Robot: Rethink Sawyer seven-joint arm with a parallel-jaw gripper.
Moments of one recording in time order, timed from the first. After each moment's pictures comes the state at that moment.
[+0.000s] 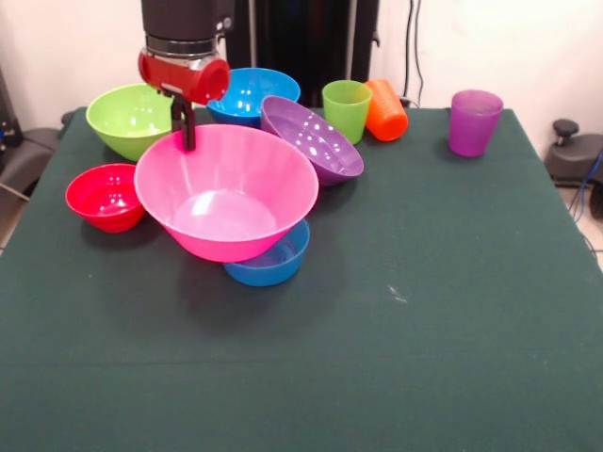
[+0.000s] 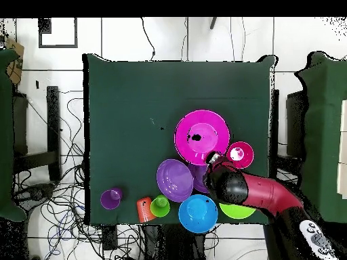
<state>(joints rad) -0.71 -0.73 0.16 1.96 -0.38 0.17 2.16</state>
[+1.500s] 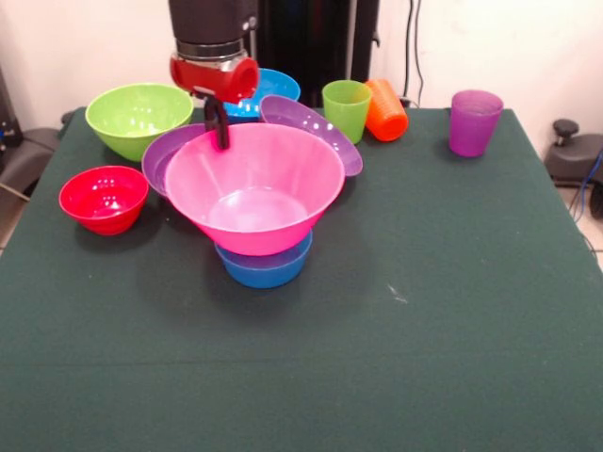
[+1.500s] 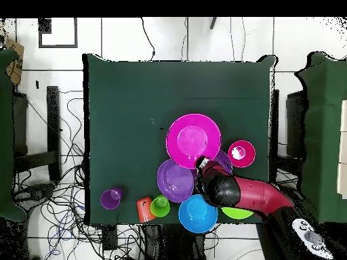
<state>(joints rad) -0.72 -0.71 0.22 2.01 -0.38 0.17 2.16</state>
